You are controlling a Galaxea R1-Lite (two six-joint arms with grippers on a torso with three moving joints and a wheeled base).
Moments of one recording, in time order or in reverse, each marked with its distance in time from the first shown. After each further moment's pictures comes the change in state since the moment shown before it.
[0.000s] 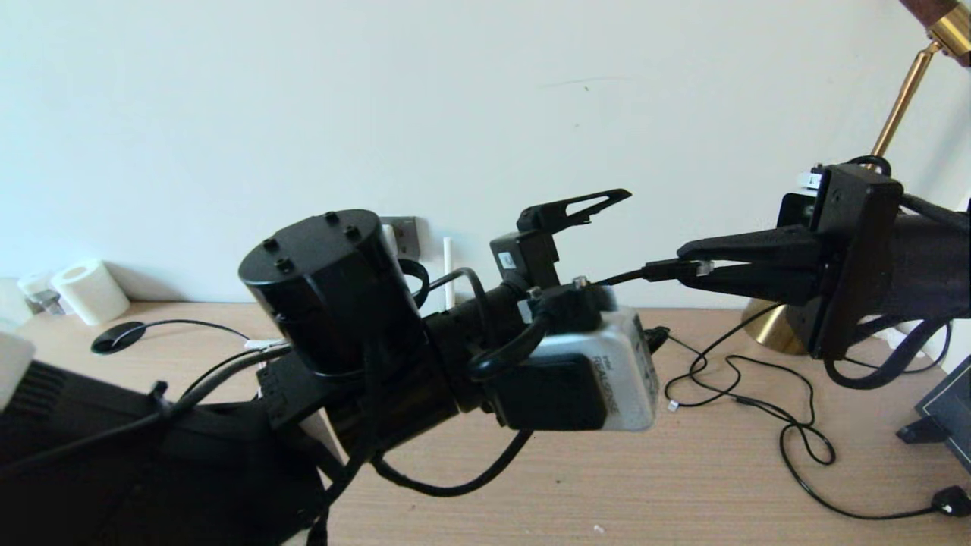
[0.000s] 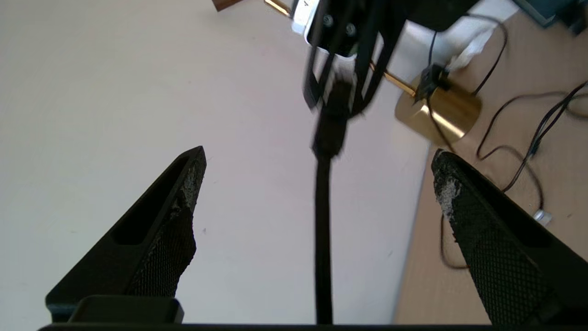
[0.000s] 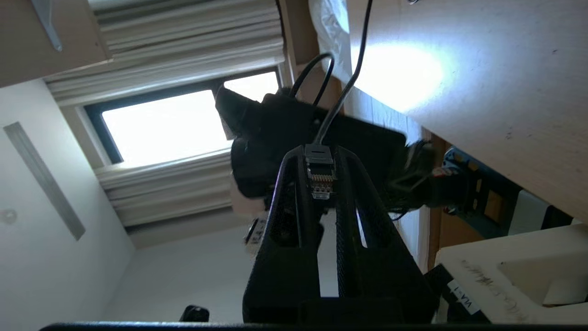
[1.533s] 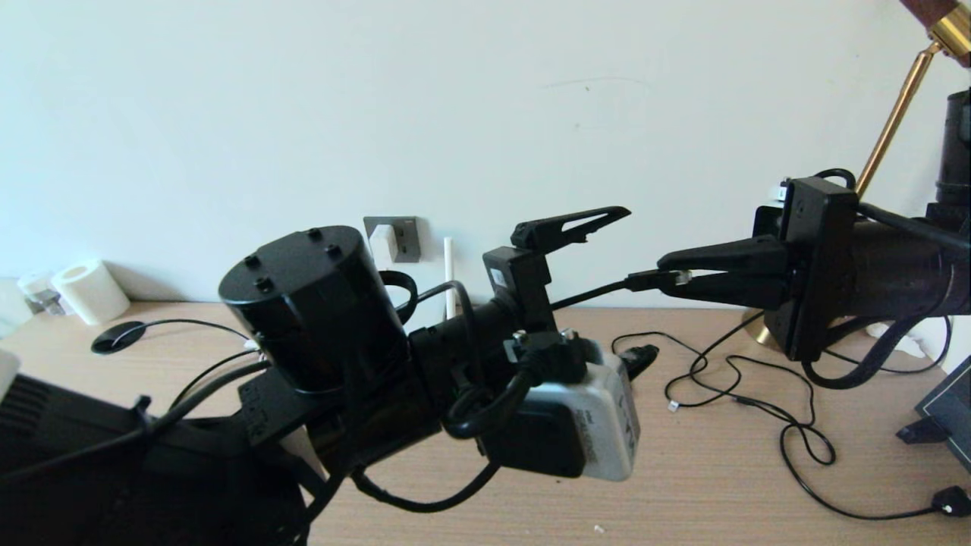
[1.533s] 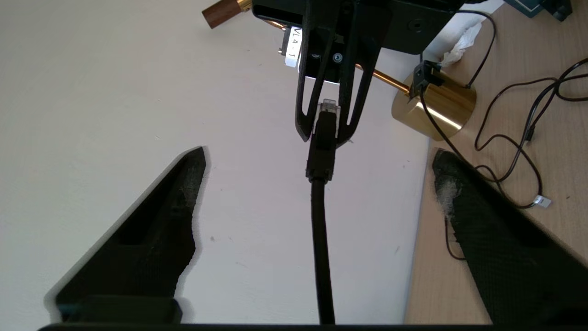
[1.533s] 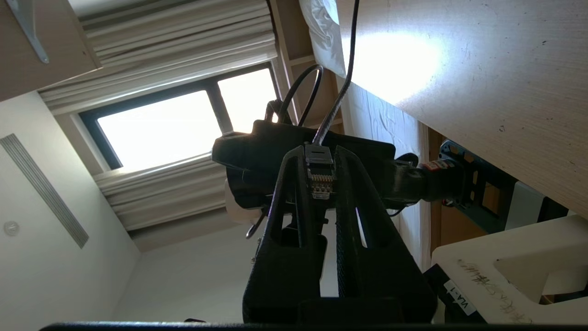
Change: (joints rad) left arm 0.006 -0.020 0.060 -0.023 -0.044 0.076; right arm 0.003 0.052 -0.028 0.036 0.009 -0.006
